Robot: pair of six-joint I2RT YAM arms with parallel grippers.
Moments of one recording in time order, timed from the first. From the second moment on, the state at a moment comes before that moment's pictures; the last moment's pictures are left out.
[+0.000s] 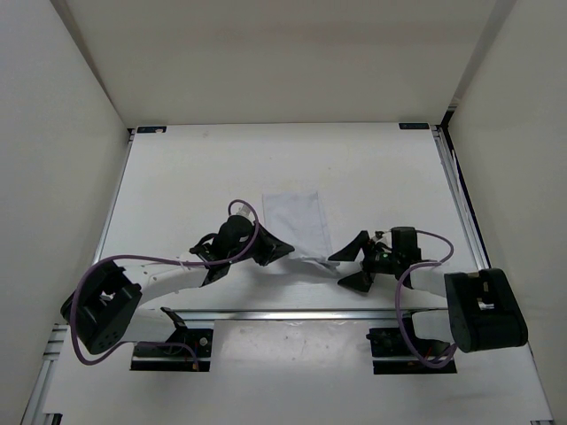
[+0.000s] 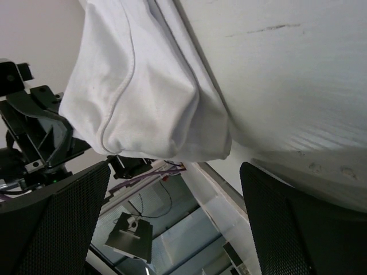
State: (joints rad) left arm -0.76 1.30 0.52 0.27 0.17 -1.40; right arm 0.16 1.30 0.24 0.15 -0.88 1.05
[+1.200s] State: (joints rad) left arm -0.75 1.17 0.41 0.23 0.21 -1.41; right arm 0.12 1.24 0.27 0.00 -0.82 0.97
